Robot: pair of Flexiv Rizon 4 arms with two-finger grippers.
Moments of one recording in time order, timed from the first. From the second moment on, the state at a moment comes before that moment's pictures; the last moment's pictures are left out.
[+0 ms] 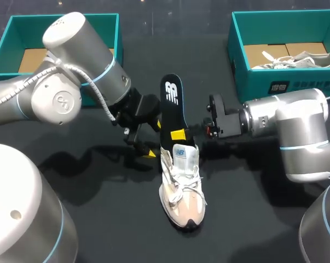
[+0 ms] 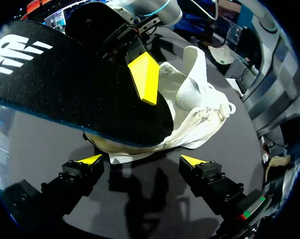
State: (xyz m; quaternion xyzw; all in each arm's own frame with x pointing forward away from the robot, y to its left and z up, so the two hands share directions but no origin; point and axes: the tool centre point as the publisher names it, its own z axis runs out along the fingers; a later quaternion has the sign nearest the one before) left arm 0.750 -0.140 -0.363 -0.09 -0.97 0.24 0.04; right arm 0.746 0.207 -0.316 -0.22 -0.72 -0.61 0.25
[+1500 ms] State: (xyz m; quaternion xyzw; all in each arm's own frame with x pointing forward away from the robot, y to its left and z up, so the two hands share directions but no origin) left arm 0.750 -0.140 -0.363 -0.09 -0.97 0.24 0.04; right arm 0.734 0.214 -0.324 -0.23 -0.71 -0.61 0.27
